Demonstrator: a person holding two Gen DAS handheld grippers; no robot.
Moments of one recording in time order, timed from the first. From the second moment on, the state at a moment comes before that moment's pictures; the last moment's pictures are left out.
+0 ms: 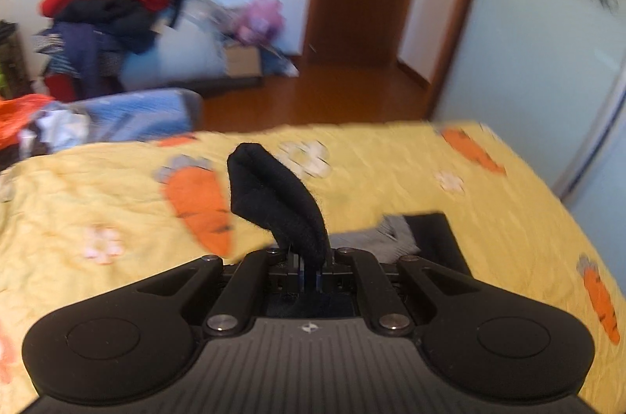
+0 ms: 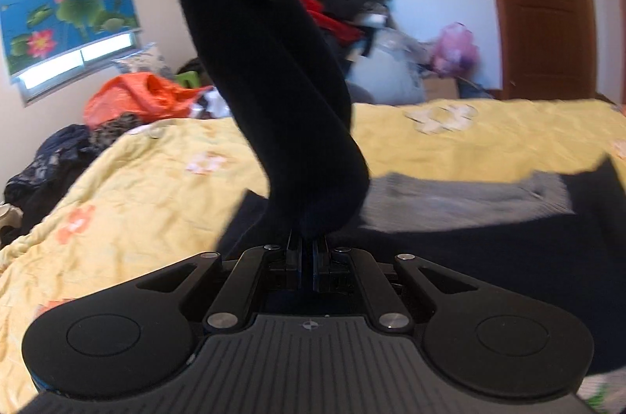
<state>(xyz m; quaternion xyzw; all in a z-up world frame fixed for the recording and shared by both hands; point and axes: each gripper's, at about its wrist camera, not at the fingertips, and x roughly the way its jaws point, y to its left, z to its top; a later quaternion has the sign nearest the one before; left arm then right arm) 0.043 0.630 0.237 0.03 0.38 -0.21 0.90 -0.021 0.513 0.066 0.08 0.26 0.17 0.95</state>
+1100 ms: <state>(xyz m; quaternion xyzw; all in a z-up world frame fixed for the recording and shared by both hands) 0.035 0.374 0.091 0.19 0.41 -0.14 0.88 -0.064 0.268 0.034 0.13 0.30 0.07 0.94</state>
